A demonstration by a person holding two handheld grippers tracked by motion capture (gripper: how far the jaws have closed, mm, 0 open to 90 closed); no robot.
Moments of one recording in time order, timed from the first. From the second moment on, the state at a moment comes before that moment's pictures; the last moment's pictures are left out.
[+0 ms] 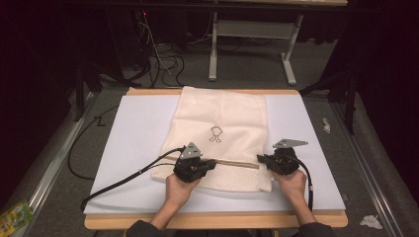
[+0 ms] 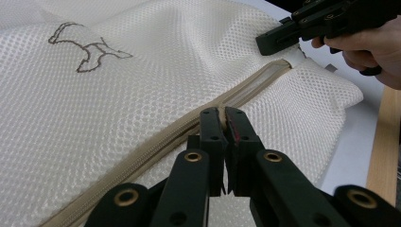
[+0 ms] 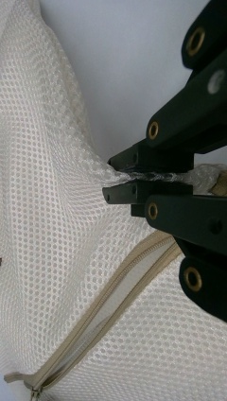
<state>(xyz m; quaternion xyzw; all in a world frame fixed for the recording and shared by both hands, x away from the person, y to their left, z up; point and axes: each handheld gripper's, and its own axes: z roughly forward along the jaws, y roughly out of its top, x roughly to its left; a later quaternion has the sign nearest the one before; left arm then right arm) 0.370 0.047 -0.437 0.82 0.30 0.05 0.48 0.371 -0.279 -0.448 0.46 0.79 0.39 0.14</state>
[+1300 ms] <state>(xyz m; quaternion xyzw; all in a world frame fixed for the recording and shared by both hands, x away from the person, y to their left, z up) 0.365 0.080 -0.430 0.81 0.32 0.07 0.49 0.375 -0.290 -0.449 0.48 0.78 0.39 0.14</state>
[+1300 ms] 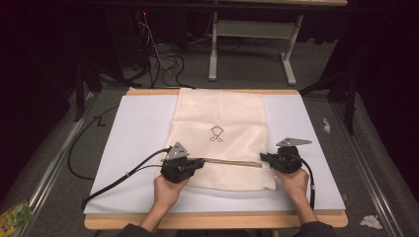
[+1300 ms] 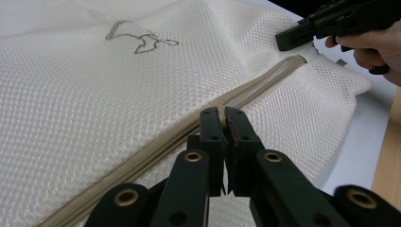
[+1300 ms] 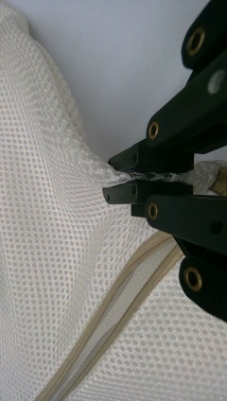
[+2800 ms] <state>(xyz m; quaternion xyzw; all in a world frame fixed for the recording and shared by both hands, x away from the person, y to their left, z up) 0.361 0.118 -0.428 0.79 0.35 0.09 0.49 0.381 -0.299 -0.445 0.49 0.77 0.39 0.15</state>
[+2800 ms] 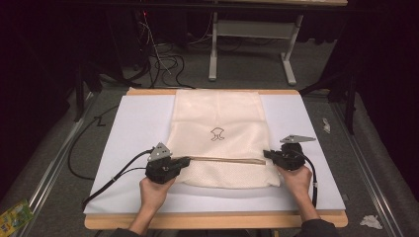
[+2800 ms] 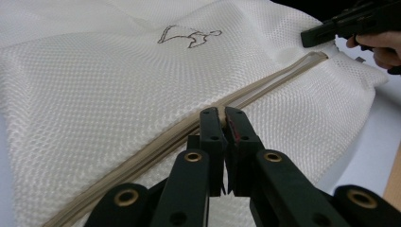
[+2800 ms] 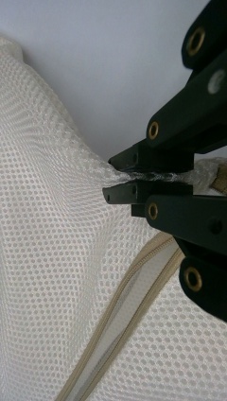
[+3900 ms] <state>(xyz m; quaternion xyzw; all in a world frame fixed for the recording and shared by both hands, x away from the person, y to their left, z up) 0.358 0.160 -0.428 0.76 0.39 0.11 0.51 0.382 -0.302 -0.447 0.50 0.77 0.38 0.14</state>
